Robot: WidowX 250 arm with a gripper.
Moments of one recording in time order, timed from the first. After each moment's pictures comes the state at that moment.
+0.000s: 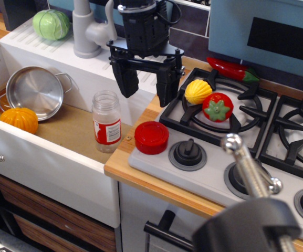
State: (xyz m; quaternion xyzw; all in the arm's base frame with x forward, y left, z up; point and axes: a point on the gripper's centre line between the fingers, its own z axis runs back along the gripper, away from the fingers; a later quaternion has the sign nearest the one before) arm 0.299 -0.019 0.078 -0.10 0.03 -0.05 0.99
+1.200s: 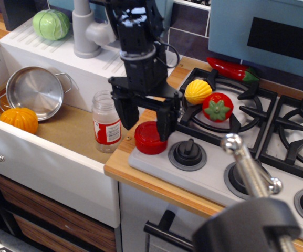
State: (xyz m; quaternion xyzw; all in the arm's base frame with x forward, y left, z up) arm 0.288 -0.031 0.031 -0.09 0.01 -0.05 1.00
